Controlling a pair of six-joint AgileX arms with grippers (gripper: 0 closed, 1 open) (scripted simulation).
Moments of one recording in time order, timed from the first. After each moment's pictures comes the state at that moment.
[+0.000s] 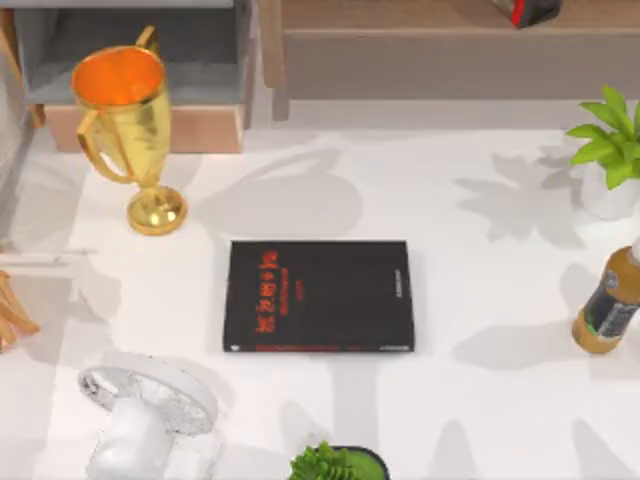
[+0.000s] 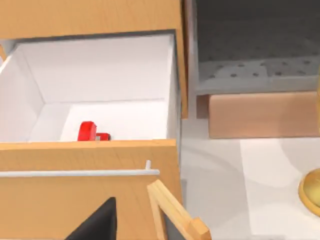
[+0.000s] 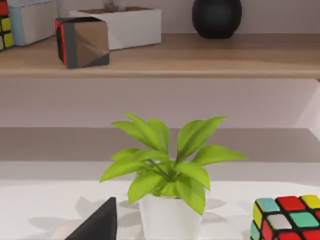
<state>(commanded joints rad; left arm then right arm) 0.09 0.54 0.54 -0.35 0.00 0.11 0.00 0.00 0.00 0.00 0.00 0.00</state>
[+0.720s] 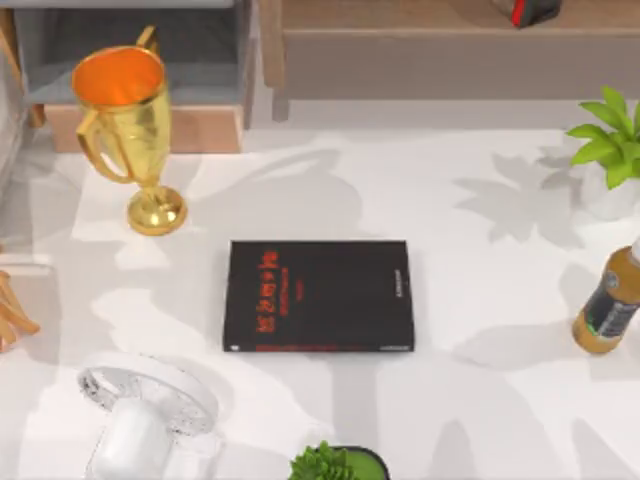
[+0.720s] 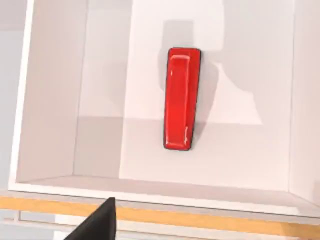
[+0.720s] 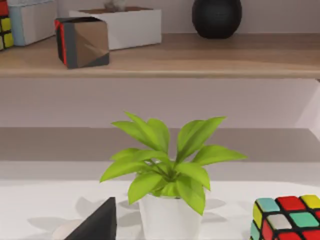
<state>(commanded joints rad) 0.27 1.79 1.79 -1.05 -0.01 0.27 0.00 0.00 0.00 0.00 0.00 0.00</state>
